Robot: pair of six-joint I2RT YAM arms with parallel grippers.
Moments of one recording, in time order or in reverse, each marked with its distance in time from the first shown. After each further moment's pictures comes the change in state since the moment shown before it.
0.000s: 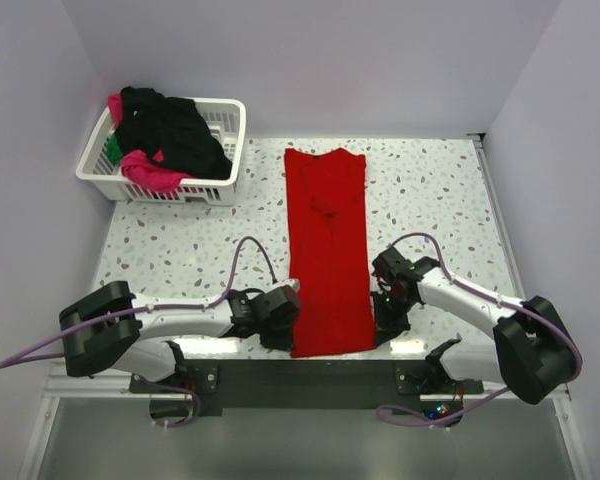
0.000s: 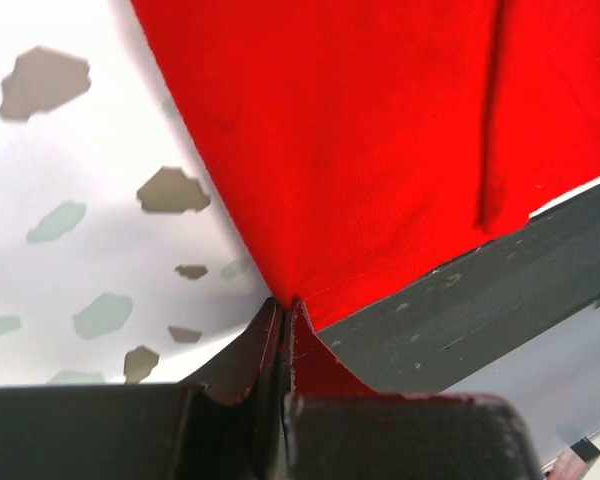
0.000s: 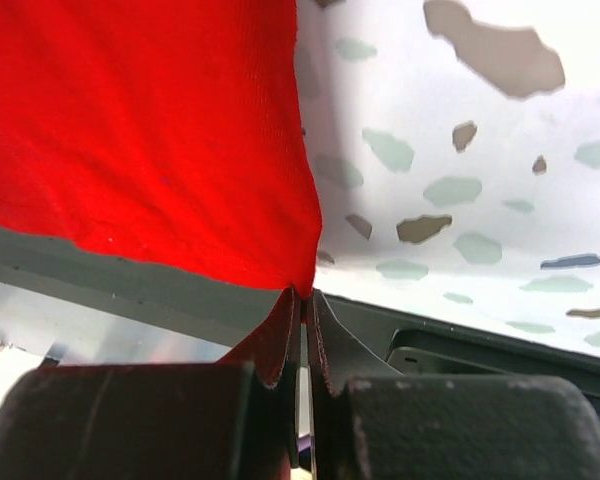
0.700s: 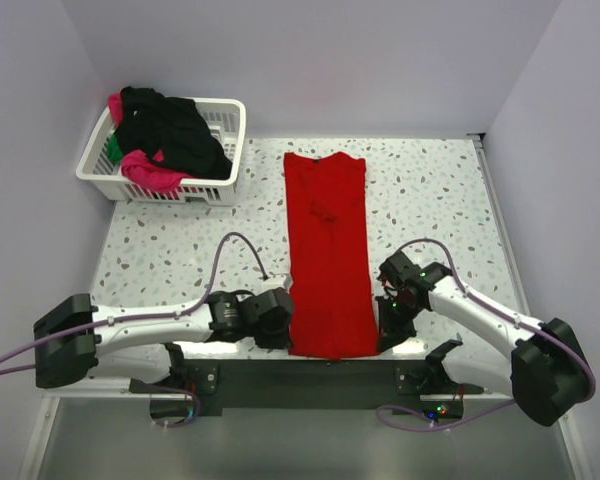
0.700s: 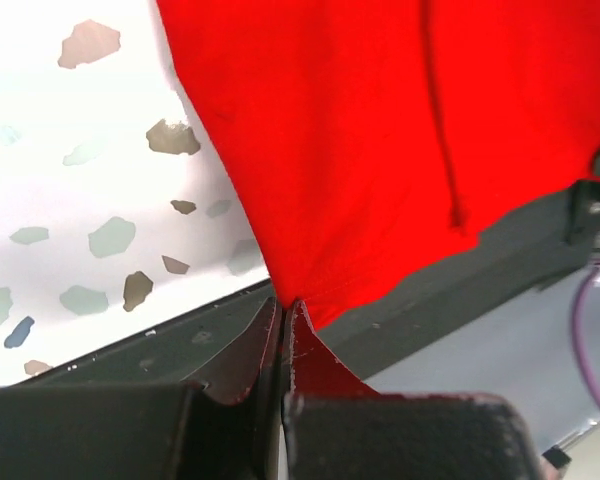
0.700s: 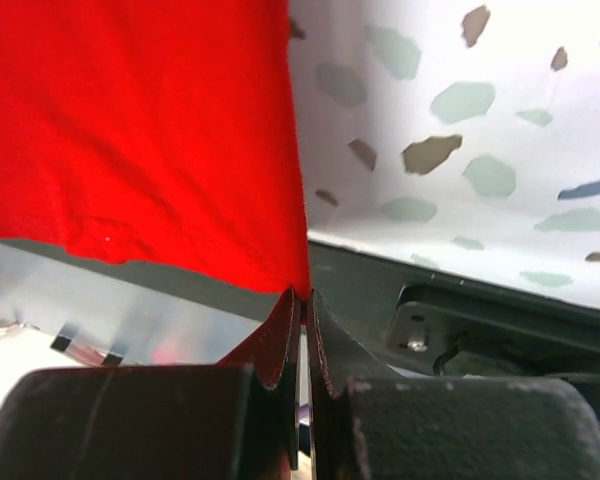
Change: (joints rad) left arm -0.063 -0.164 0.030 -0.147 -0.102 -0.084; right arm 0.000 -0.135 -0.029 -0.091 -0.037 0.018
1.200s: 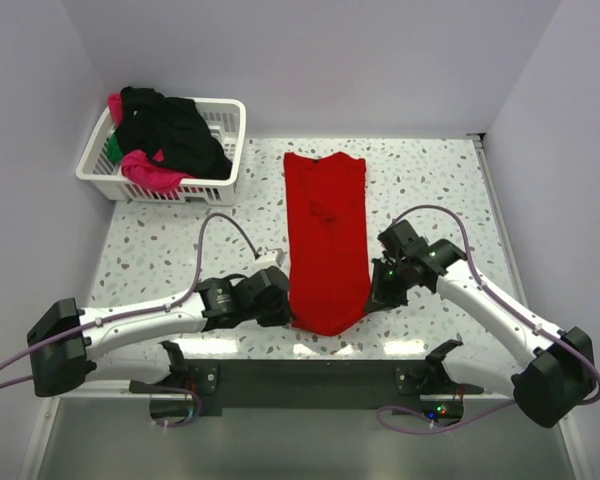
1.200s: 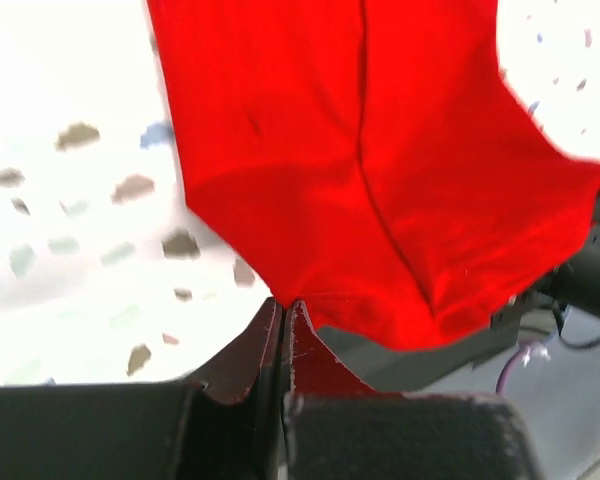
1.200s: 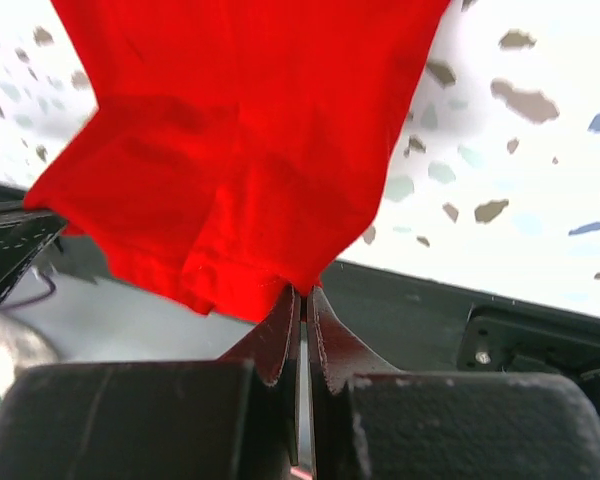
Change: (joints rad) left arm 0.087 -0.057 0.079 -0.016 -0.100 0.005; right arm 0.000 -0.019 0.285 -0.039 0.089 0.118
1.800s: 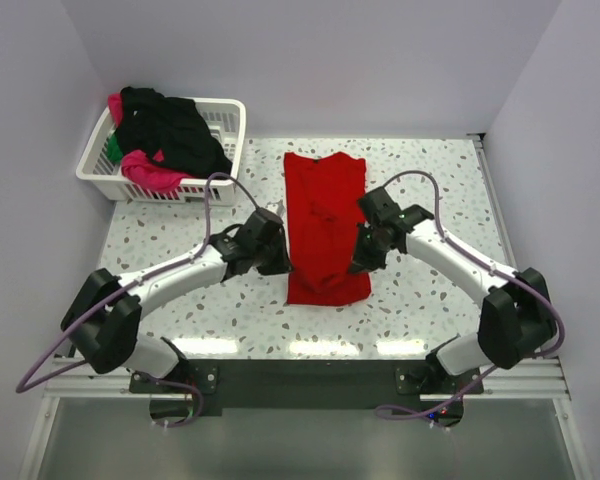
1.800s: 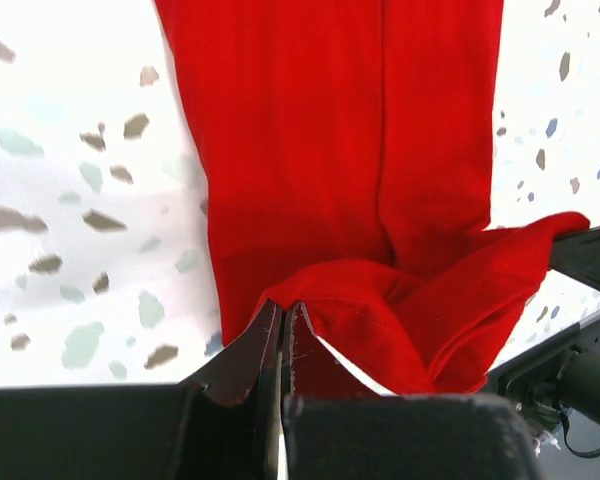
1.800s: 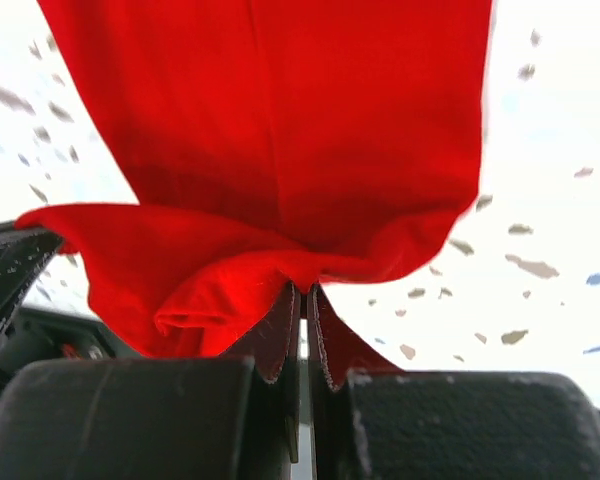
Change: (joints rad) left arm 0.374 0.252 0.173 0.124 0.165 0.328; right arm -0.022 0.309 0.203 0.154 0.128 0.059
